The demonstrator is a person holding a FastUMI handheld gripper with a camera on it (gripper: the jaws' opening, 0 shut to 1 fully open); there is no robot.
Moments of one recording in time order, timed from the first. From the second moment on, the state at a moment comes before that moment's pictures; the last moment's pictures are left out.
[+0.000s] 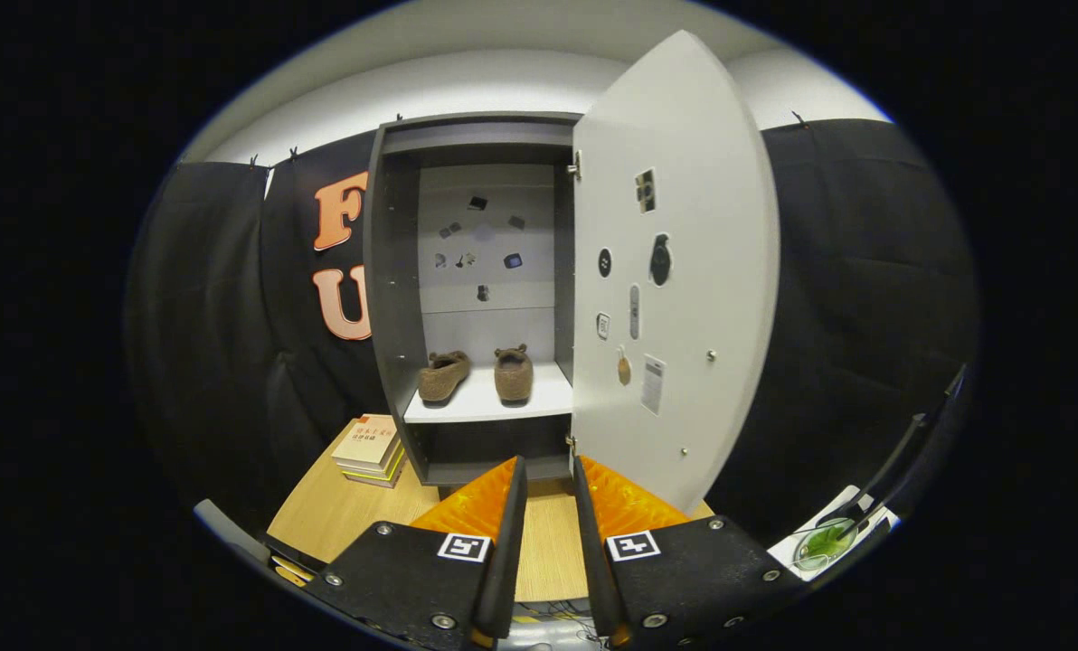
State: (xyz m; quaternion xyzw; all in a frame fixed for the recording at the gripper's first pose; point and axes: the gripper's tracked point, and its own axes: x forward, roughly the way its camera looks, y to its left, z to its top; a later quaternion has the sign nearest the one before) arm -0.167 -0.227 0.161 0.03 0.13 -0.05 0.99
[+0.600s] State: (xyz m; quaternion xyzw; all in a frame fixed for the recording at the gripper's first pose) arm -0.189 -0.363 0.141 0.05 0.14 -0.09 0.99
